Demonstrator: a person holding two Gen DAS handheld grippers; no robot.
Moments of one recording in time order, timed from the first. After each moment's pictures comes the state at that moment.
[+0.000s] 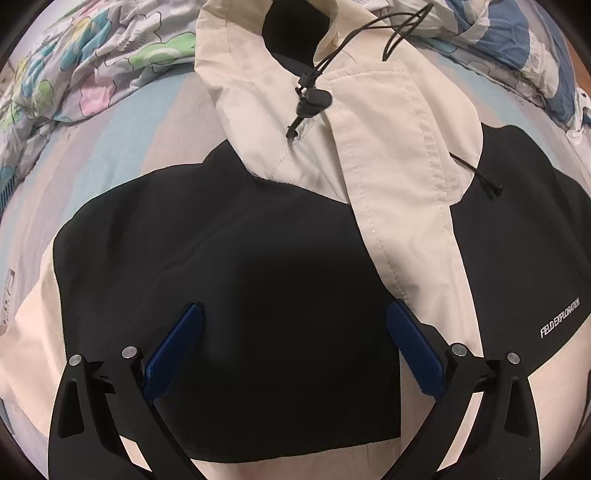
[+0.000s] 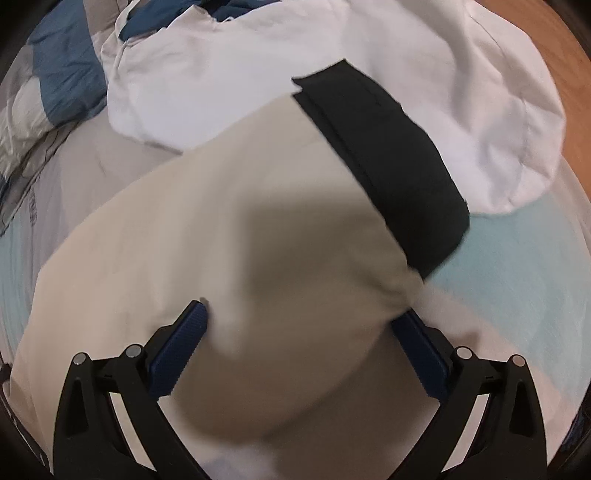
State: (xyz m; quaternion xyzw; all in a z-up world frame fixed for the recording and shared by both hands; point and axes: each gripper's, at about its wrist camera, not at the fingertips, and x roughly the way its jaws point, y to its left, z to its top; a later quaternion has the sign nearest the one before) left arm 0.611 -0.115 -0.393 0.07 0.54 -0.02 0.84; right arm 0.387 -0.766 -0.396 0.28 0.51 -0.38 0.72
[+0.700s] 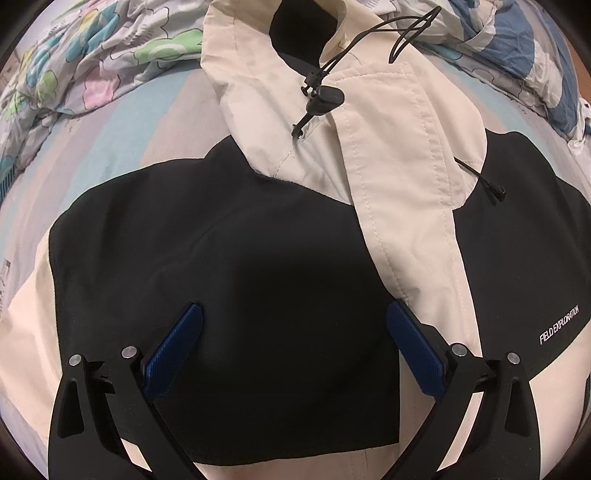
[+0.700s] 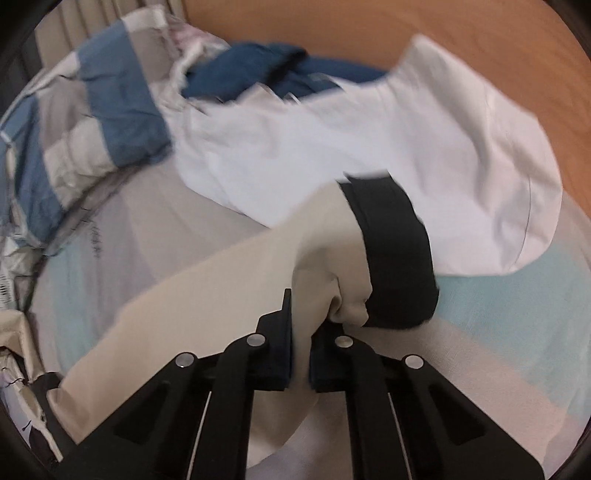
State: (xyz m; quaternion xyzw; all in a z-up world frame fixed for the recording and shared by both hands) left arm 0.611 -0.104 -0.396 0.05 0.54 -0.02 0.84; right arm 0.368 -0.745 -0.314 0.29 0.43 -0.32 0.79
